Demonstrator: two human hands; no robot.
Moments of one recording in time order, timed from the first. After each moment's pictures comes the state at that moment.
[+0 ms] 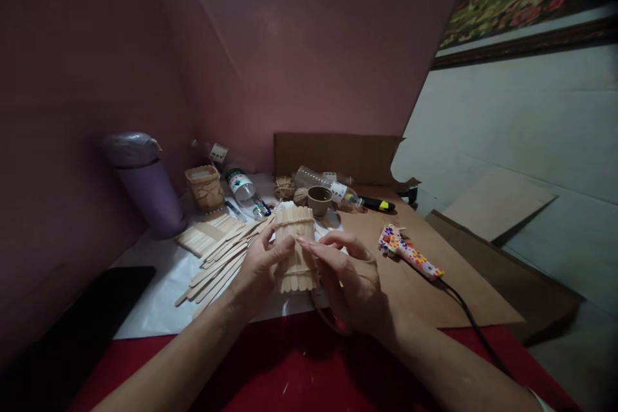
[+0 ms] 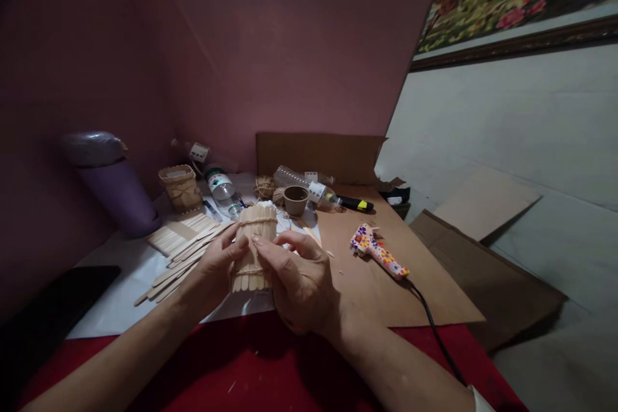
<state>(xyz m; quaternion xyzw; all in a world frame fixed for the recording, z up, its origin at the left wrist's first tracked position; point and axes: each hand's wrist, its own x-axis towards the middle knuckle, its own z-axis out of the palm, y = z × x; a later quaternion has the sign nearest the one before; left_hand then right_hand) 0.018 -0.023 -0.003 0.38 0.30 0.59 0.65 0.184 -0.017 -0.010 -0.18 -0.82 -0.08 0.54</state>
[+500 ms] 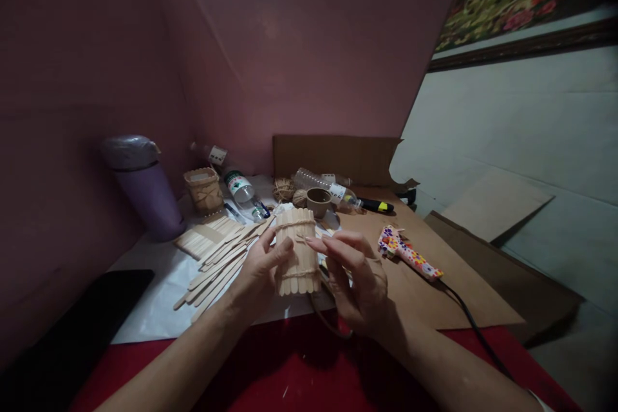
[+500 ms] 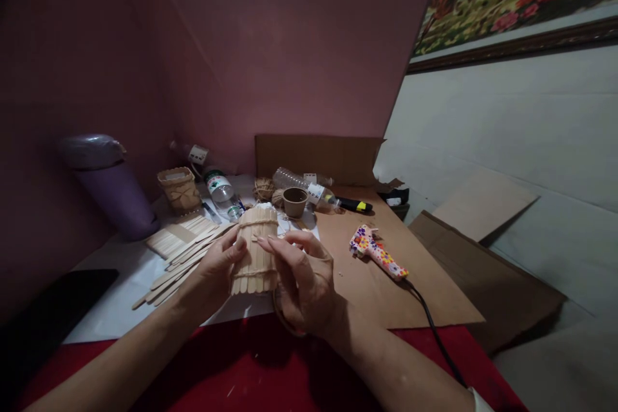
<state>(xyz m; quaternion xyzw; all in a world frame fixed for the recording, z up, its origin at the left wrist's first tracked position) 0.019 -0.025 -0.002 0.37 0.28 0.57 0.67 0.186 -0.019 -0.012 -0.19 -0.80 -0.02 0.57</state>
